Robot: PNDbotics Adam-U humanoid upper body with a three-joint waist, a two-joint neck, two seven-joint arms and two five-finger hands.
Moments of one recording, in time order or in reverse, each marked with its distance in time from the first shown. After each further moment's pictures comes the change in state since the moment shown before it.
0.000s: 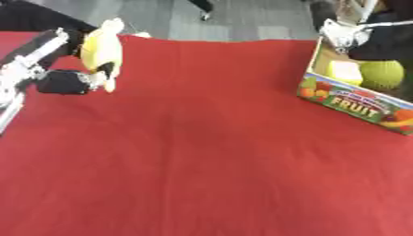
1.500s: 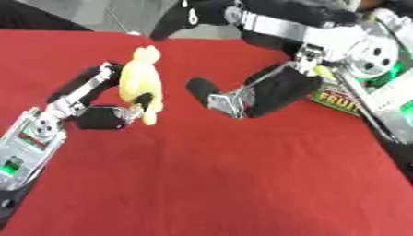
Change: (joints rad) left arm 0.048 -0.155 -0.083 -0.003 -0.005 -0.146 -0.027; right arm -0.143 0.167 0.210 0.028 0.165 -0.097 0.226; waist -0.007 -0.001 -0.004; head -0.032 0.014
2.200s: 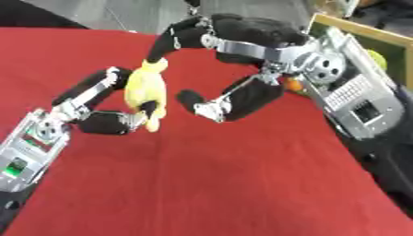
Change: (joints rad) left arm 0.003 -0.007 -0.021 -0.004 -0.064 -0.033 -0.027; right arm -0.005 0.068 0.037 0.126 0.139 -0.056 -0.002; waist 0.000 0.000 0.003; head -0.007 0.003
